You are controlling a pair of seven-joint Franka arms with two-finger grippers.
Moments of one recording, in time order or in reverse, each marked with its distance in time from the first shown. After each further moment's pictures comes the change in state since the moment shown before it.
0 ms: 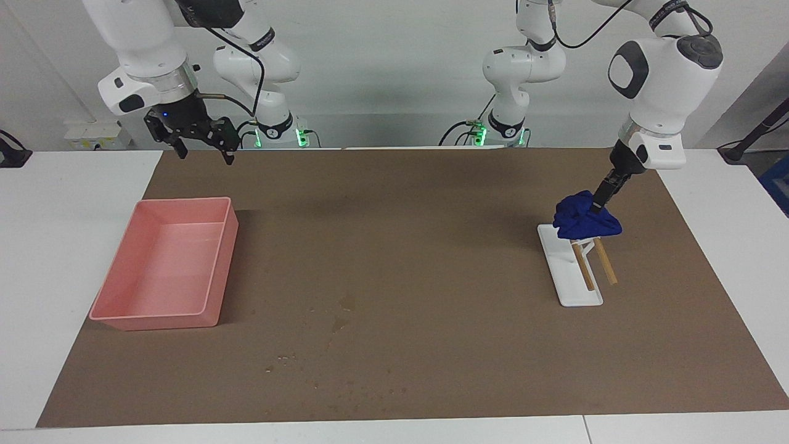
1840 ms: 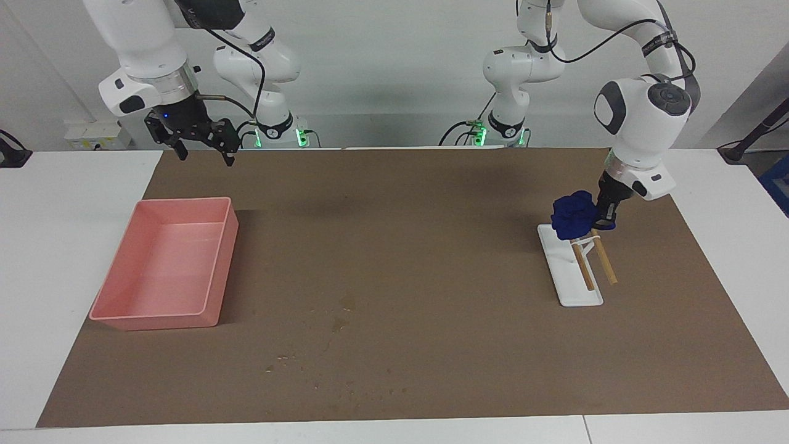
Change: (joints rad) left arm 0.004 0.067 -0.010 -0.088 0.083 0.137 -0.336; right arm 0.000 -0.001 0.000 -0.007 0.001 0.016 0.000
